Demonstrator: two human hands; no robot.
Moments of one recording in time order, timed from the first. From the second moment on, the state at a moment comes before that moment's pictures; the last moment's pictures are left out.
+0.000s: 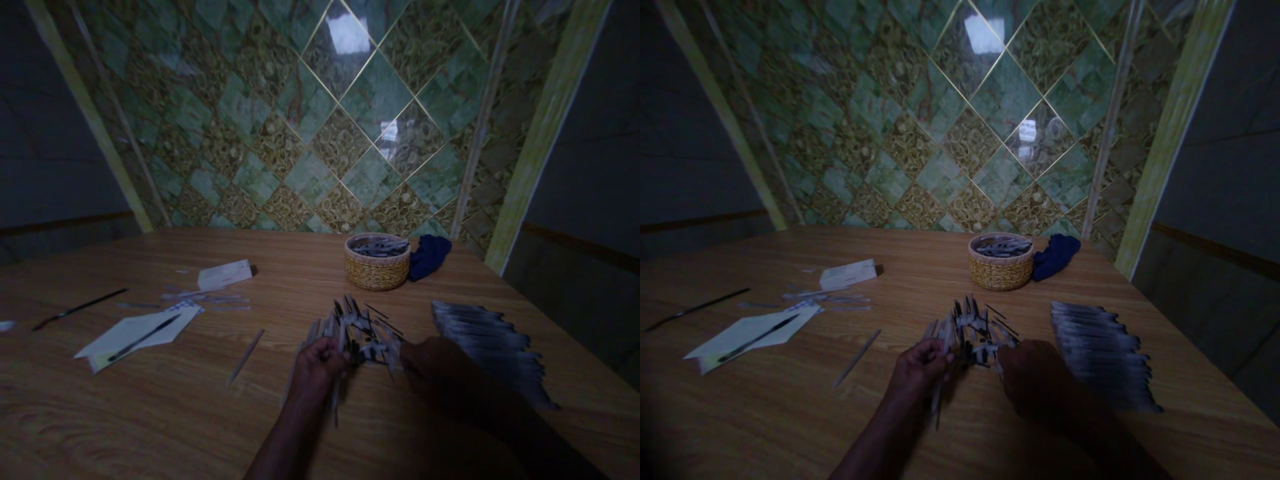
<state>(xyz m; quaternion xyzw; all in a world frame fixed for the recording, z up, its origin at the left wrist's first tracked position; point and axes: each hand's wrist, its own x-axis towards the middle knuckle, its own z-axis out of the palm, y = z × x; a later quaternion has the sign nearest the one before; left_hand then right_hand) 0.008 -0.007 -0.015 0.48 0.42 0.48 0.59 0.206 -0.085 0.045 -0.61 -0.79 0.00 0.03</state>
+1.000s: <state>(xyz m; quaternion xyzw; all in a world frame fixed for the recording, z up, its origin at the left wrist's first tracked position) 0.021 -0.024 -0.009 0.43 0.35 0.46 0.70 0.189 -0.061 0.020 -0.44 -0.47 0.39 0.65</state>
